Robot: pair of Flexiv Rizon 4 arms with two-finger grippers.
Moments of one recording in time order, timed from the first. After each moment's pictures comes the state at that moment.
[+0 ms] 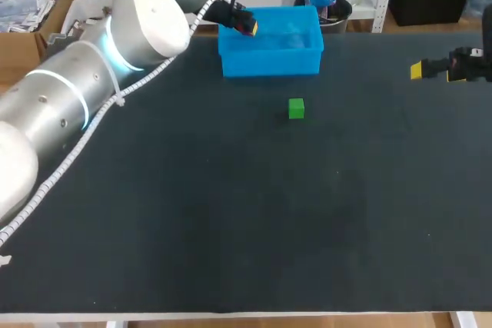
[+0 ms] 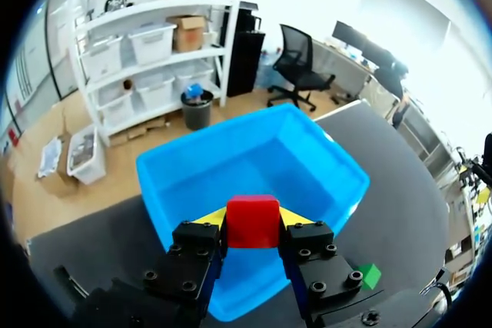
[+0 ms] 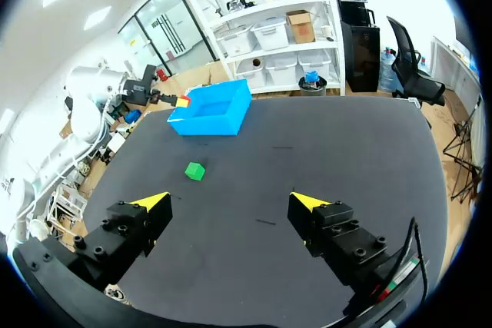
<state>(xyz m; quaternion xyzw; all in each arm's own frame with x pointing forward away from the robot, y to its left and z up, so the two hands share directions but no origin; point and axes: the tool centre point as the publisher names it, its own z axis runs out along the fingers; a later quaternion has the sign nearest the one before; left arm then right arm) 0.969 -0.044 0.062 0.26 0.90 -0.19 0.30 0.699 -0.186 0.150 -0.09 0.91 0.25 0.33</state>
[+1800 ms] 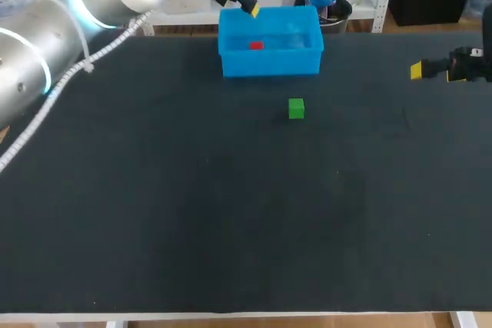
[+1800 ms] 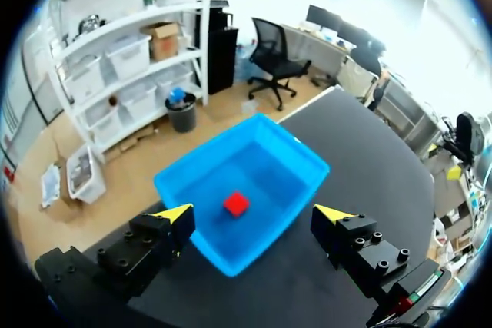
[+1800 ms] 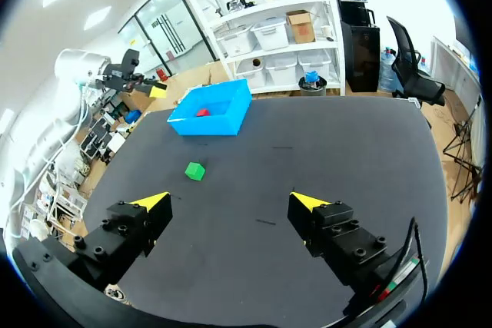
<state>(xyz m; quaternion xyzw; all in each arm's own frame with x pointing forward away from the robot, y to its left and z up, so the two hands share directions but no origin) 0.941 -0.023 0.133 0.34 0.88 -0.19 0.27 0.699 -0.186 0.150 -0.09 0.91 0.25 0.33</state>
